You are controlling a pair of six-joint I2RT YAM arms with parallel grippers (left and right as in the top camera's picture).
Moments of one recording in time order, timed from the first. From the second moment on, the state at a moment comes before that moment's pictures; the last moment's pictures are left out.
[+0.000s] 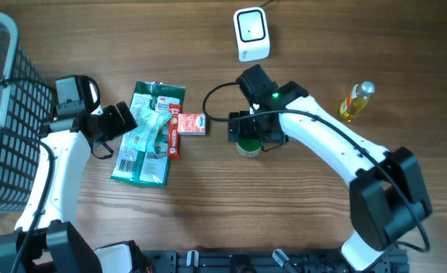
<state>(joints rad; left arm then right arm) 0.18 1.45 0.98 -0.71 0.04 -0.30 0.57 1.83 1.33 -0.88 -0.11 0.55</state>
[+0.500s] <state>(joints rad) 0.18 1.45 0.98 -0.71 0.04 -0.30 0.65 1.91 1.33 -0.88 -0.03 0.61</state>
